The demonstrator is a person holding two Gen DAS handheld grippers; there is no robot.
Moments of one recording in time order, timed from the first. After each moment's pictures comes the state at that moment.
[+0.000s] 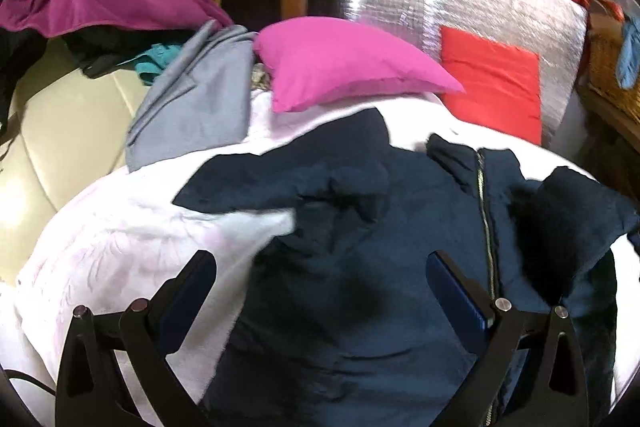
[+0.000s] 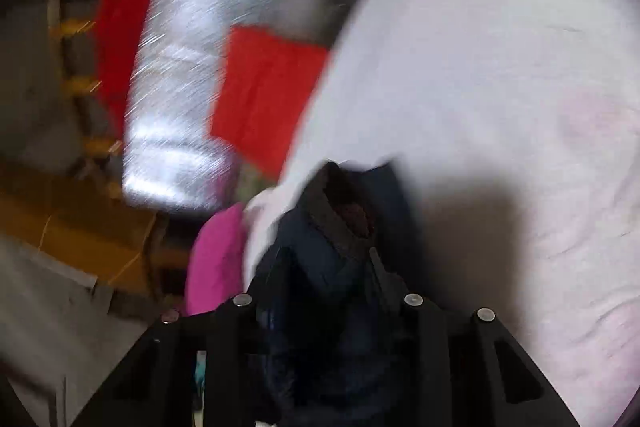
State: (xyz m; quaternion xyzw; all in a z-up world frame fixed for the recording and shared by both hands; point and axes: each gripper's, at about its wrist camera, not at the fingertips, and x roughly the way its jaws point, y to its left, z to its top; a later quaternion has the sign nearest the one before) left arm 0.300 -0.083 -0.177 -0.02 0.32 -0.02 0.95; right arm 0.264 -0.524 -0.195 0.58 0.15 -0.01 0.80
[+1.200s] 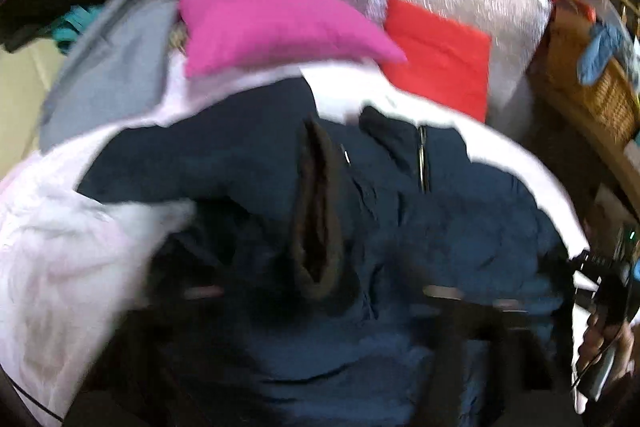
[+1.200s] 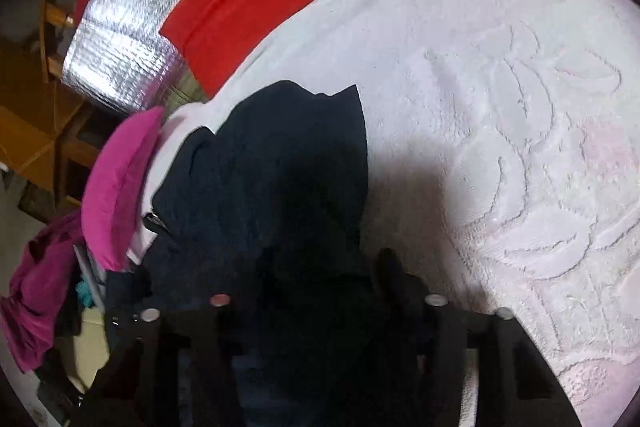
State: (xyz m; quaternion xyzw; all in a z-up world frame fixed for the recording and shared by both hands) left arm 0.349 -0.118 -0.209 -0.05 0.40 -0.16 0.90; right arm 0.334 -0.520 -0.260 0.43 0.34 -0.10 0.83
